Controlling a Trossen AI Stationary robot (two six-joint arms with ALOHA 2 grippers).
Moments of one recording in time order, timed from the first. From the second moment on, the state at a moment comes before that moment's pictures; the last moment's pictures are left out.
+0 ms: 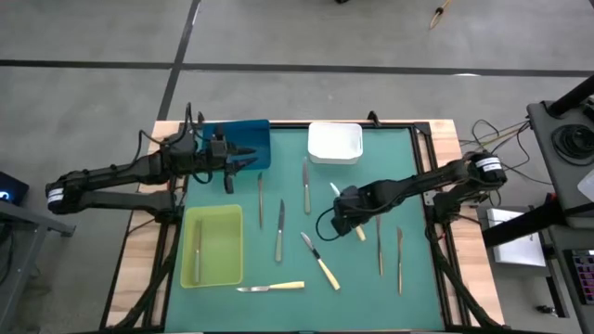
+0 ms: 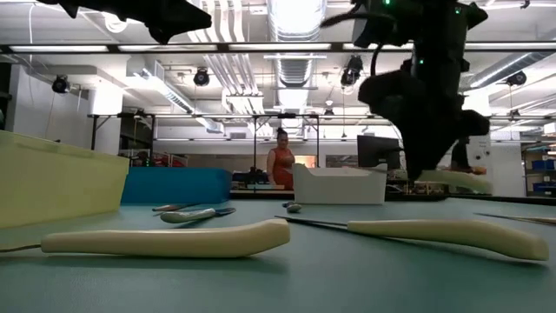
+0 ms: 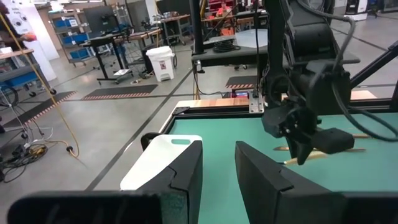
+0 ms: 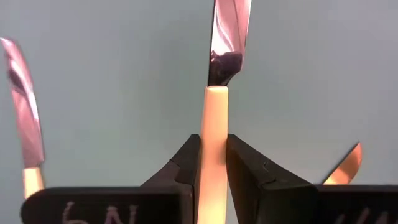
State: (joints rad) left arm 0.27 0.81 0.69 0.02 0.03 0.17; right arm 0.11 1.59 1.01 -0.77 0.03 1.11
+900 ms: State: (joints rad) left arm 0.27 0.81 0.69 0.01 0.03 0.17; right arm -0.16 1.67 1.37 -0.88 0.08 0.50
